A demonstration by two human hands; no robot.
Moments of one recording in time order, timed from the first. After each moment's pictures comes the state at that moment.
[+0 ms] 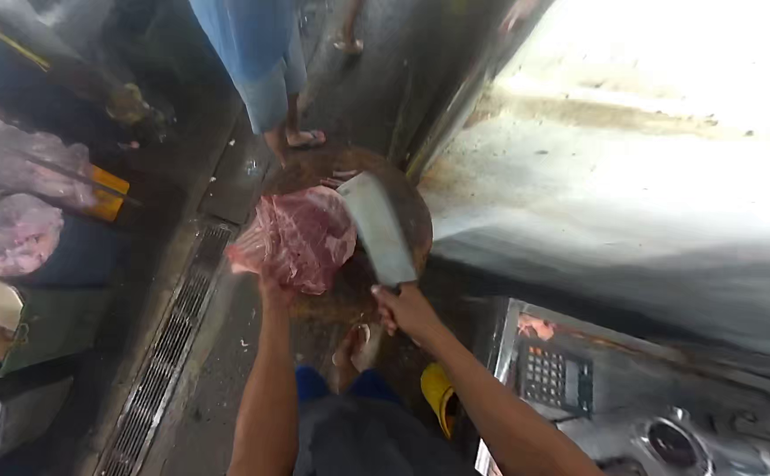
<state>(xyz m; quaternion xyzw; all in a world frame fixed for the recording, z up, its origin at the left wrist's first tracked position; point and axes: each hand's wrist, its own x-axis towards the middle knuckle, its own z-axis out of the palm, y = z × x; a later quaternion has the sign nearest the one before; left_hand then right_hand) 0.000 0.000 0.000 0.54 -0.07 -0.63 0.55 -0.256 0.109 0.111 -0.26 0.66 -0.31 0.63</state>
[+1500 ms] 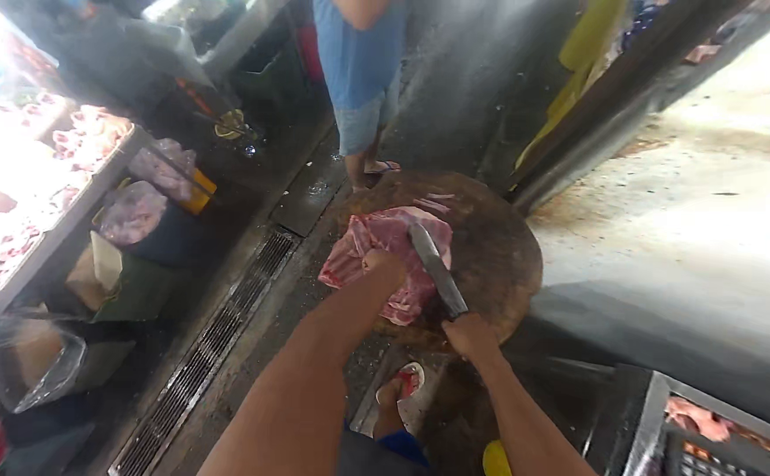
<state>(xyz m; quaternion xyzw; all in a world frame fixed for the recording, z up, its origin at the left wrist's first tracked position) -0.059 -0.048 0.092 0.60 -0.68 -0.26 -0.34 -0.192 0.085 0.031 -0.39 0.81 0.10 0.42</state>
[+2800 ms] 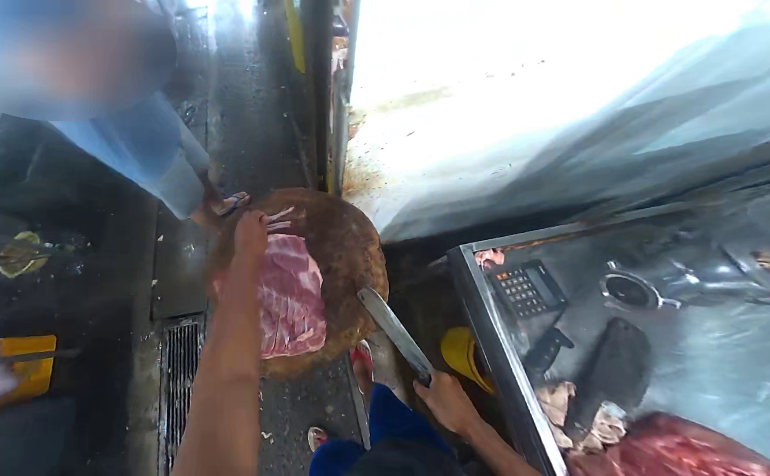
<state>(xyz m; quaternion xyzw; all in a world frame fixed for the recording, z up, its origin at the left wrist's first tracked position) -0.105 -0.224 0.047 0.44 -0.86 -0.25 0.03 -0.186 0.289 0.012 -0.13 0.86 -0.07 0.48</state>
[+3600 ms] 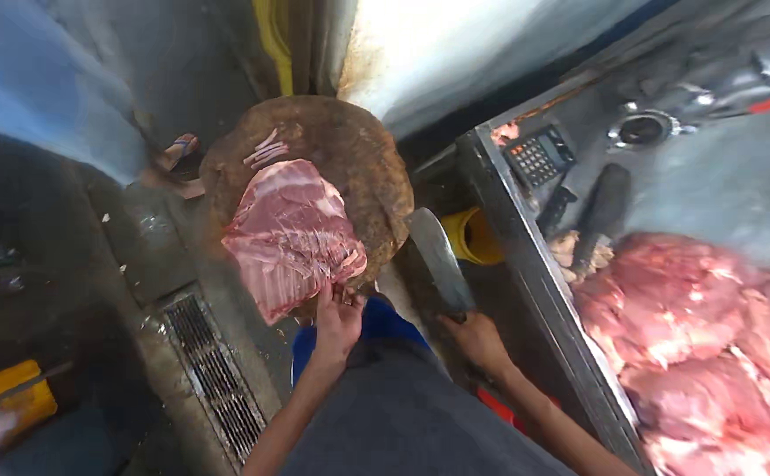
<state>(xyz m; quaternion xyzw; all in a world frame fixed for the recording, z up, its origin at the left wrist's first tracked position) 0.059 0.028 0.010 0.47 -0.02 -0.88 0.12 -0.040 0.272 0.054 0.09 0.90 -0.13 0.39</state>
